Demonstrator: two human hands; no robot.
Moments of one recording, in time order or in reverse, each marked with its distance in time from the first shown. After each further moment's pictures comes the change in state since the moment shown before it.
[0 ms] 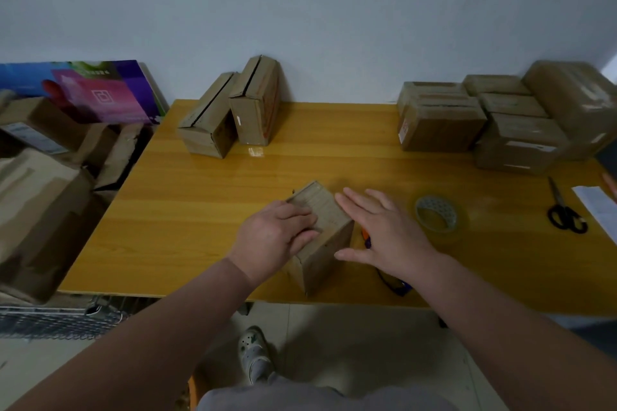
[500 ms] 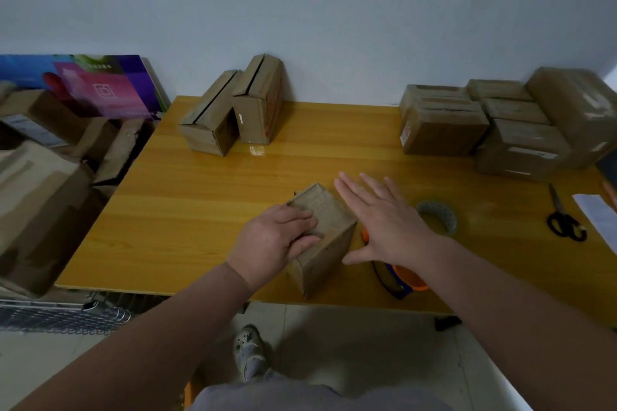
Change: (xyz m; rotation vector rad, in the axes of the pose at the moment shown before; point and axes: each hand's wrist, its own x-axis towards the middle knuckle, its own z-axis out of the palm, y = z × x) left_hand -0.005 0.000 0.005 -0.020 0.105 0.021; right_hand 0.017 -0.001 -0.020 -0.270 -0.080 -0.098
